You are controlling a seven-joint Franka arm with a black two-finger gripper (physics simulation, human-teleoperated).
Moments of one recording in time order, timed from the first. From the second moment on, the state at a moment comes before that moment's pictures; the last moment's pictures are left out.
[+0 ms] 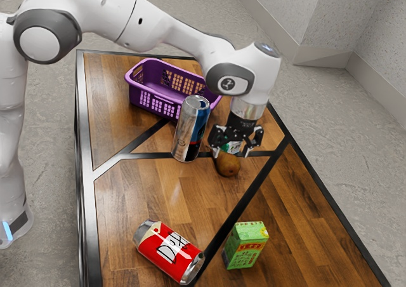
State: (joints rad) arm -0.07 0.14 -0.05 -1.82 -0.02 1.94 -1.69
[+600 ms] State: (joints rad) arm -0.07 0.18 -0.05 -1.83 -0.02 1.97 -1.71
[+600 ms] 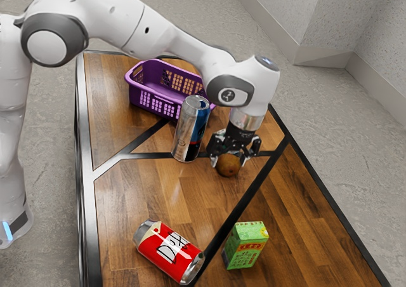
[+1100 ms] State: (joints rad) arm -0.07 0.21 -0.05 -1.83 -0.02 1.98 -1.72
